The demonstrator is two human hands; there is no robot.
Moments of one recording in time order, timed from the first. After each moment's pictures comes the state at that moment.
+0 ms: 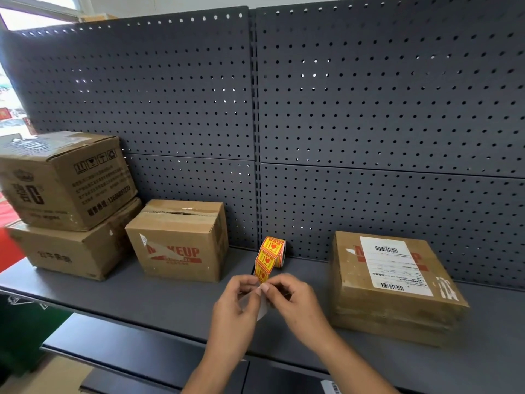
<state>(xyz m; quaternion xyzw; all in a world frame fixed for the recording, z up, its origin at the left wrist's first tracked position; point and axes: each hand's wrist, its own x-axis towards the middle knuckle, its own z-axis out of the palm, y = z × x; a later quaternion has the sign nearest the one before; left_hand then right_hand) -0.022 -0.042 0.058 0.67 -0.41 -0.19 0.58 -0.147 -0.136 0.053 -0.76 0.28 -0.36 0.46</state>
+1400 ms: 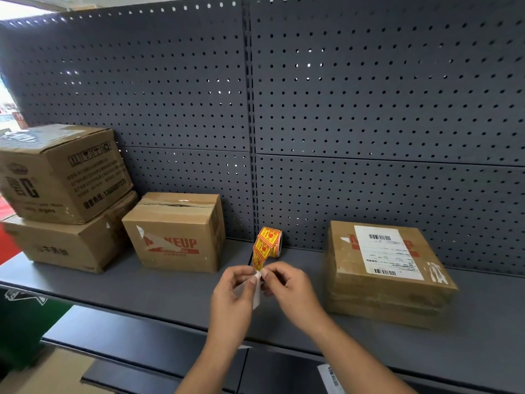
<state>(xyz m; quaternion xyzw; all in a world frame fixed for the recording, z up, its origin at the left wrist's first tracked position) -0.028 -0.041 0.056 0.65 -0.36 -0.22 0.63 -0.142 -0.134 0.050 -0.73 0.29 -0.38 0.48</state>
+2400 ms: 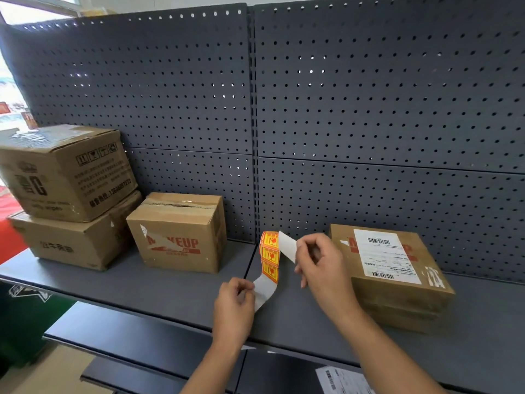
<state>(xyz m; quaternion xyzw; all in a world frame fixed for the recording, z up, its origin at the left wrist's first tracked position) -0.026 -0.054 0.027 0.76 -0.34 -0.19 0.52 -0.185 -0.141 0.109 -0.71 0.32 -0.49 0.39</state>
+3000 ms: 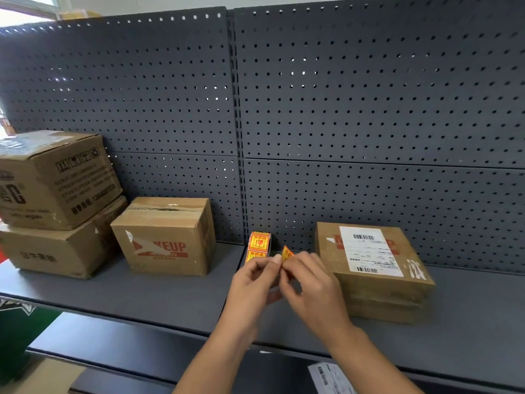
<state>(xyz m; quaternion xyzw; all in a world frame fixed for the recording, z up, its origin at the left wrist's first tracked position) -0.084 -0.048 0.120 0.50 -0.30 -0.47 0.67 -0.204 -0.124 0.085 -0.84 0.25 -0.48 0.02</state>
